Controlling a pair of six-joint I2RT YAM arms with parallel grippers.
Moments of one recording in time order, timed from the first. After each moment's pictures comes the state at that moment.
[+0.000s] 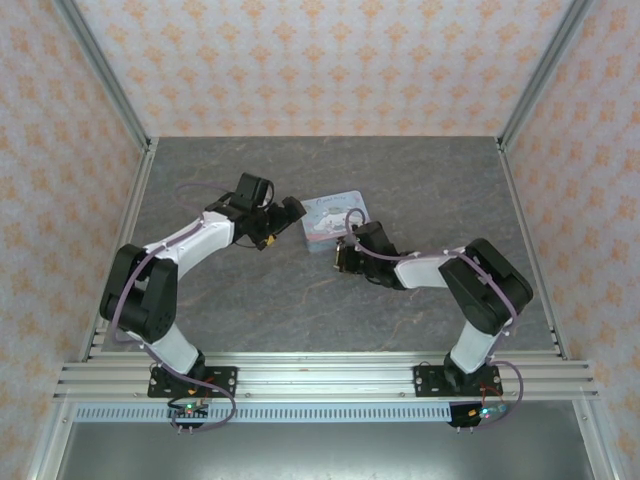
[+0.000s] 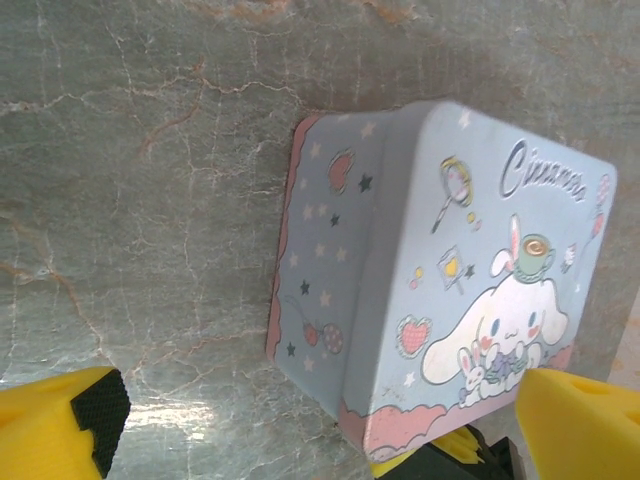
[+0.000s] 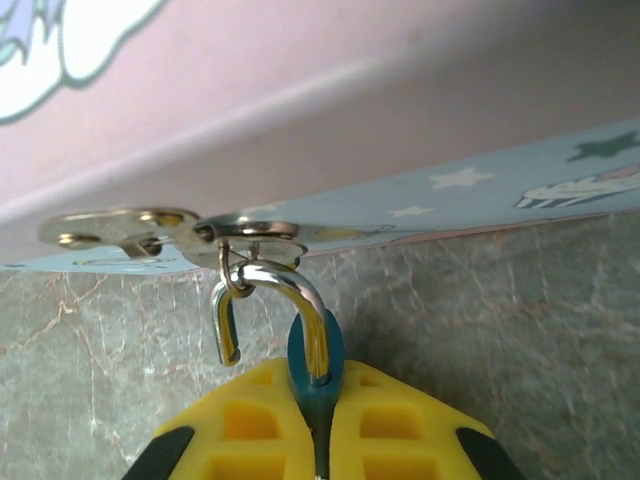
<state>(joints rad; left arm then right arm) -0.33 1.63 1.08 -0.39 0.27 -0.97 0.62 1.71 0.69 0.23 -0.15 0.66</state>
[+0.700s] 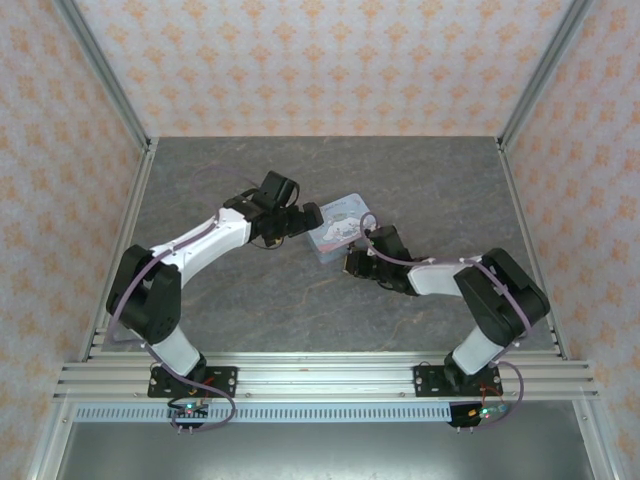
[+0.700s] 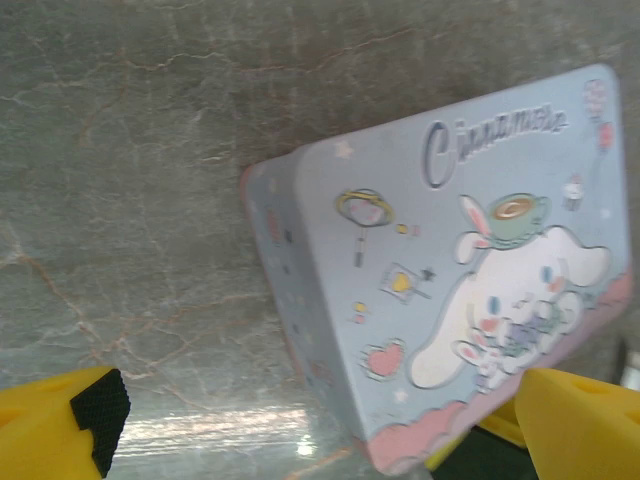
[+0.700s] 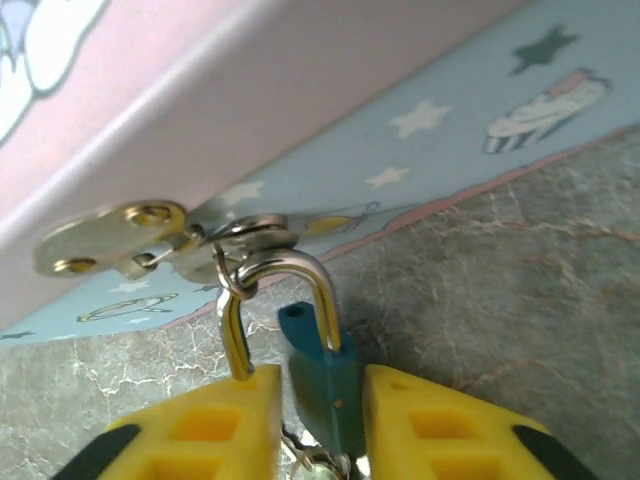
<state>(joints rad) -0.48 1.66 1.22 -0.56 0.09 -0.83 0.56 1.60 0.59 0.21 -0.20 0.66</state>
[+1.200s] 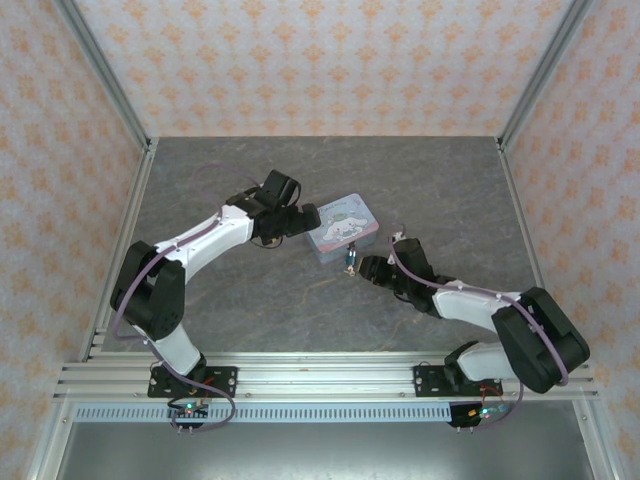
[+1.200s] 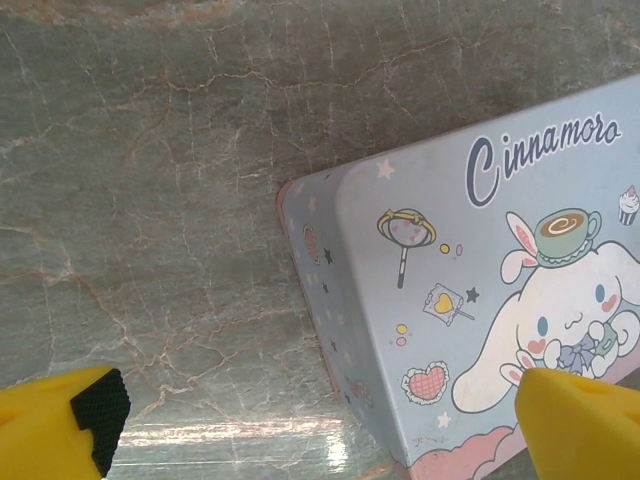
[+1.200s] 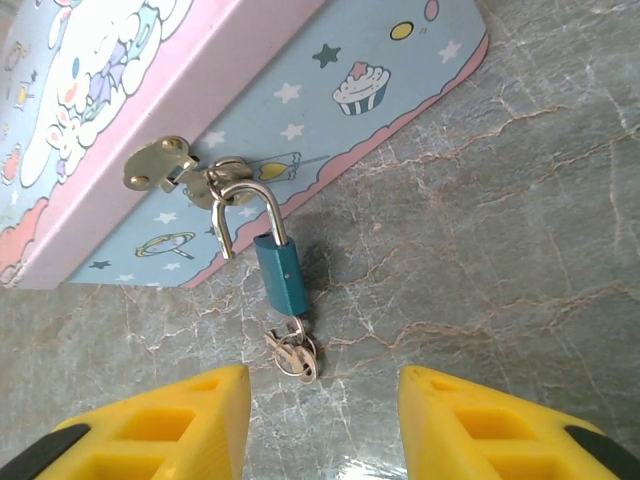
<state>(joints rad) -0.48 1.68 1.26 -0.61 0.03 -0.79 0.53 1.32 0.40 0.23 -0.16 0.78</state>
